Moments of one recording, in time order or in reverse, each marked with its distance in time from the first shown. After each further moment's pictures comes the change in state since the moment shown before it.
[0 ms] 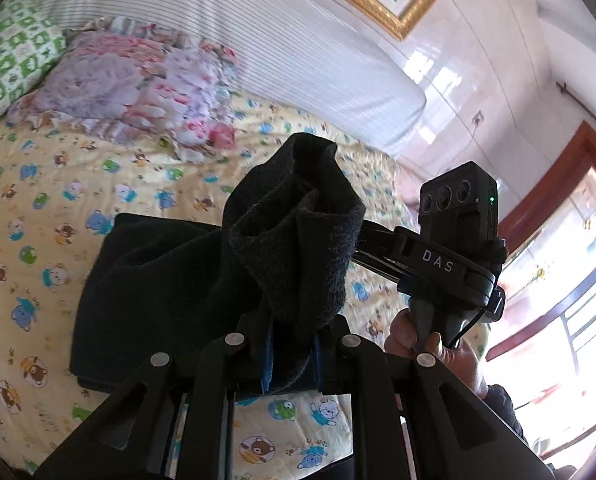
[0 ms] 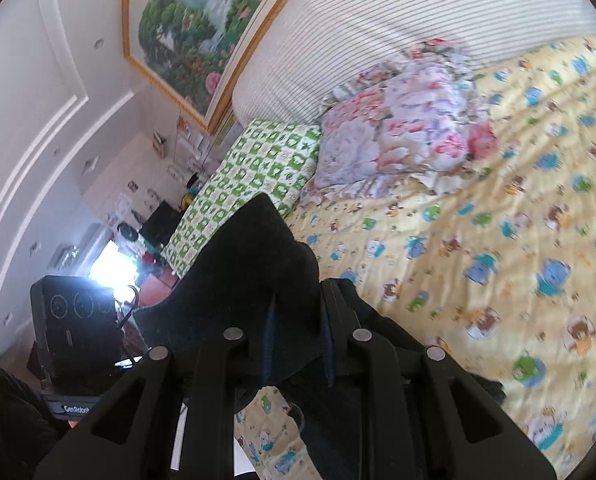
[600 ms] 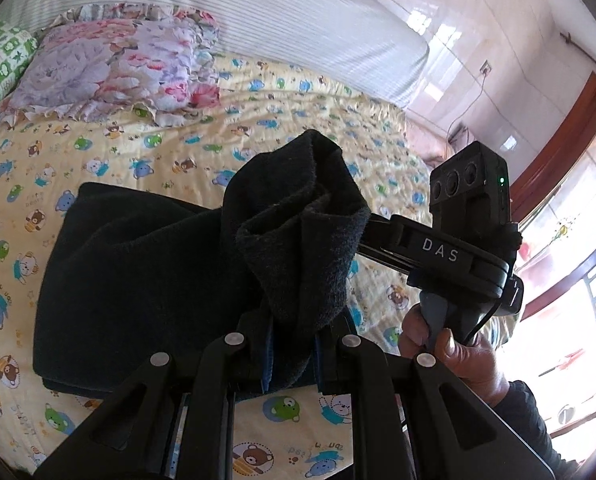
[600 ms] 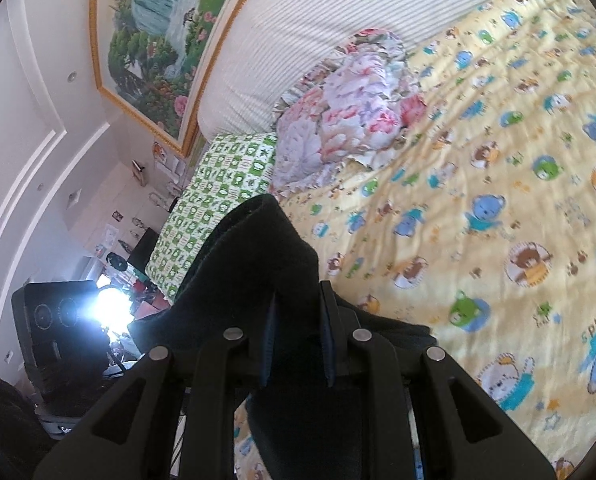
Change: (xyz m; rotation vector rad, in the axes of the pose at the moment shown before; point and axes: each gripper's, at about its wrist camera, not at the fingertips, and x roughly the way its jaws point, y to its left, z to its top) left arm 0.060 -0.015 -0.019 0.085 0.109 0.069; right arm -0.024 -0.055 -0.040 0.109 -0.049 -0.050
